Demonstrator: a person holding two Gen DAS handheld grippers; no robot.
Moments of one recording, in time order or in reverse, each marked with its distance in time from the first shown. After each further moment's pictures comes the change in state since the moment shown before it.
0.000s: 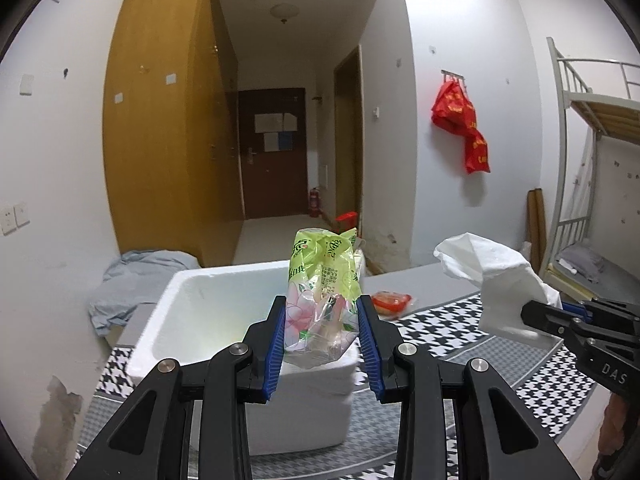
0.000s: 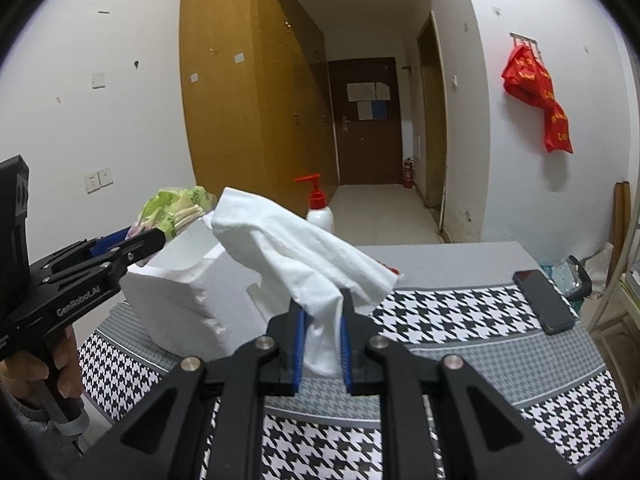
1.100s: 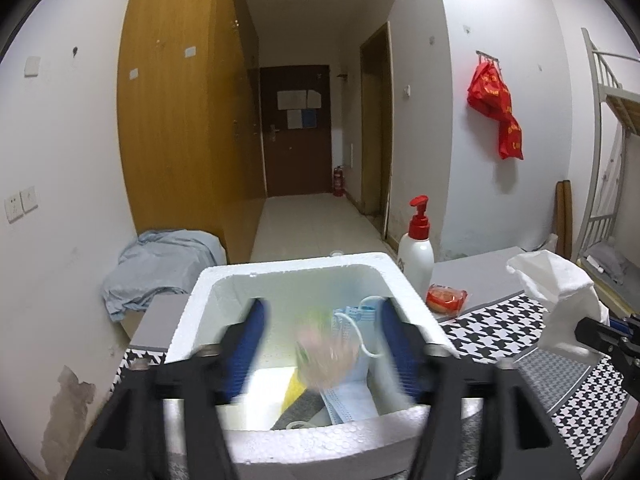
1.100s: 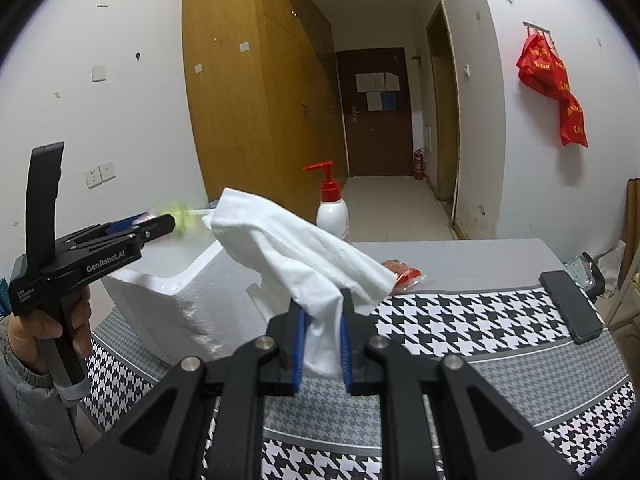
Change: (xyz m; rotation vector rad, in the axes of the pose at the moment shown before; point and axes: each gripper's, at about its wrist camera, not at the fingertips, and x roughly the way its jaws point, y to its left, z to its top) left arm 0.064 0.051 0.007 -0.036 0.086 0.078; right arm 0.038 0.008 0.002 0.009 0.034 0.021
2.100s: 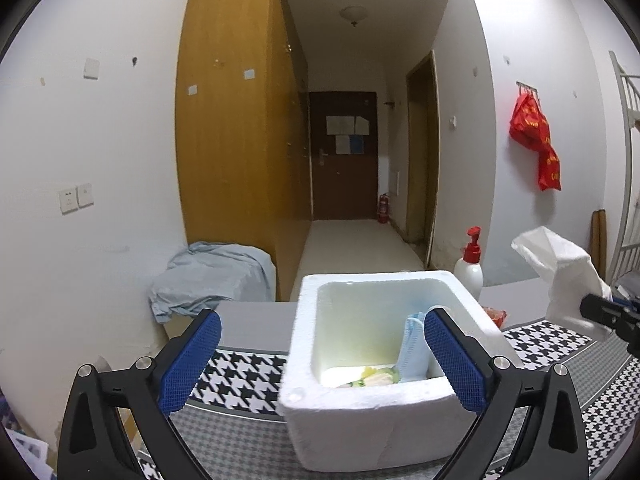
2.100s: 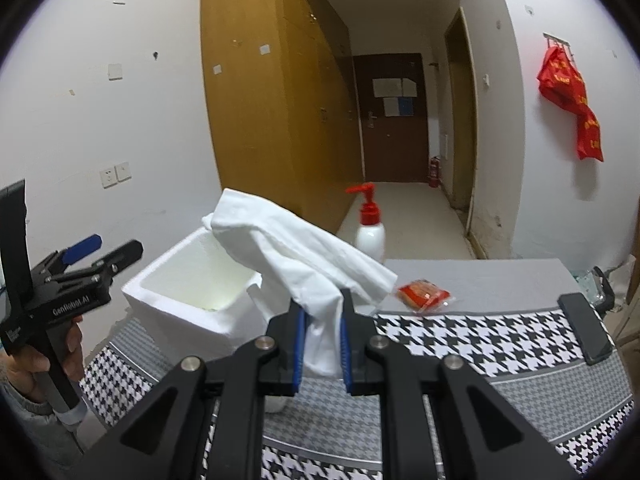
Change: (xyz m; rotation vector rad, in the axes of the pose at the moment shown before) left arm -0.060 0.046 -0.007 -0.062 -0.104 0.164; right arm 0.004 0.038 0.028 -0.040 -0.021 0.063
